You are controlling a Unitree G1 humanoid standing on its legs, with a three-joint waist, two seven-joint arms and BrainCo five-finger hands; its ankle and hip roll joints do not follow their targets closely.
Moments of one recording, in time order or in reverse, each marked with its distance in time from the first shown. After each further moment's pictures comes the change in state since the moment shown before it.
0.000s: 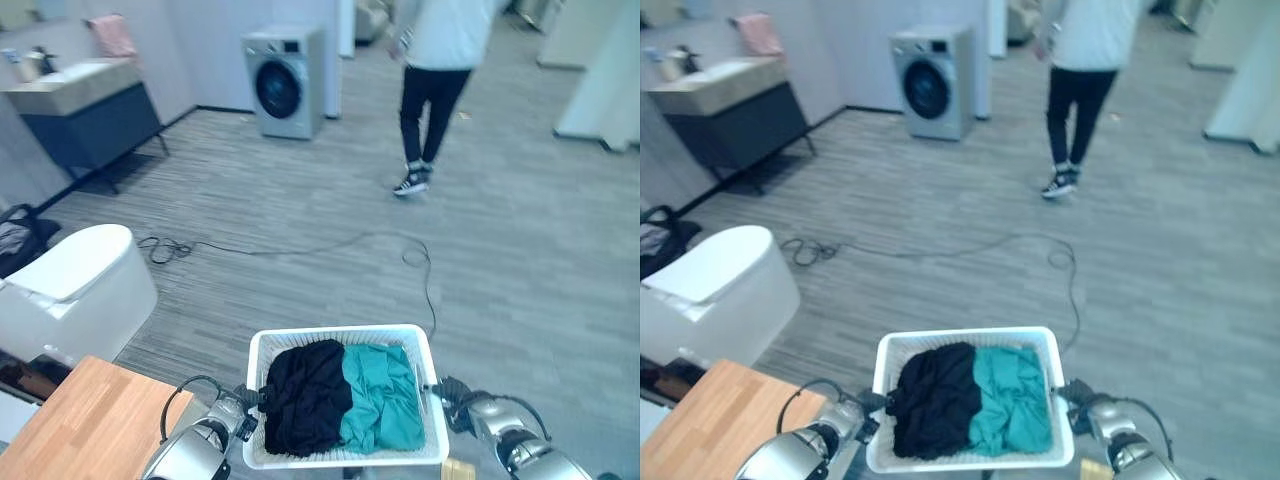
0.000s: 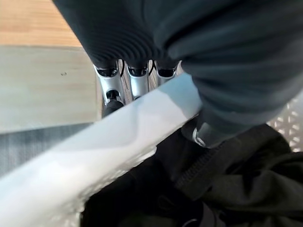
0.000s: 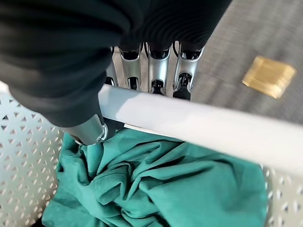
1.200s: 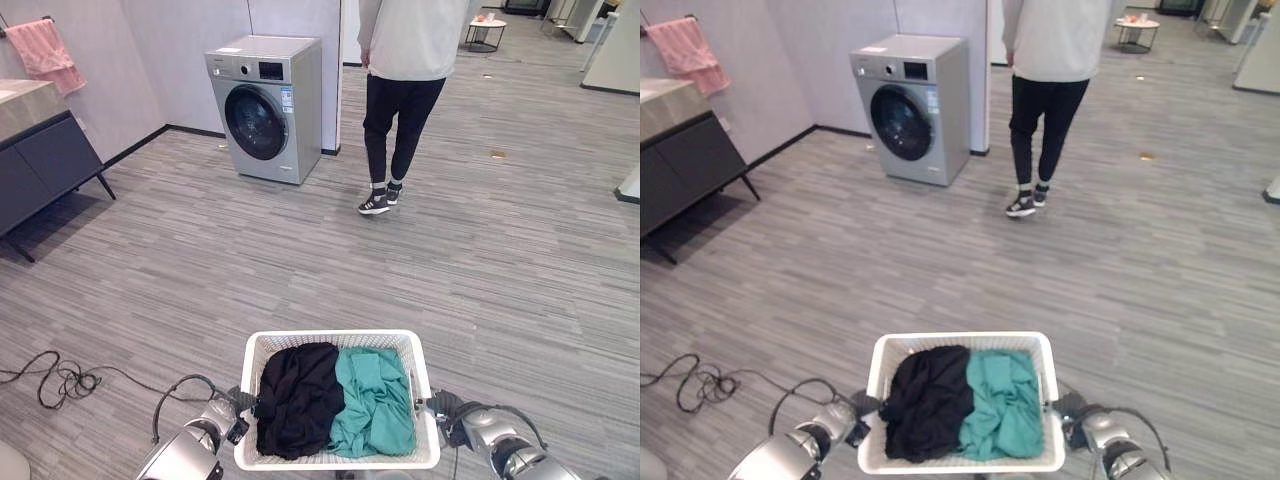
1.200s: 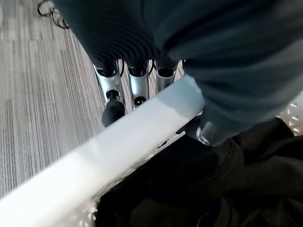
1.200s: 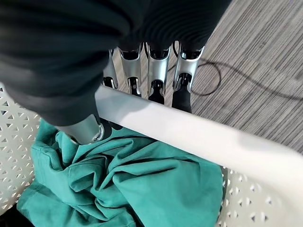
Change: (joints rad) left arm -0.019 0.032 -0.034 -0.015 0.059 -0.007 -0.020; right arm 0.015 0.032 -0.010 0.033 -0.018 0.020 0.003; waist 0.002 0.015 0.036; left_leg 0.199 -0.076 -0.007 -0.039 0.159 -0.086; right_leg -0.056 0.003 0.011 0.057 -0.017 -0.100
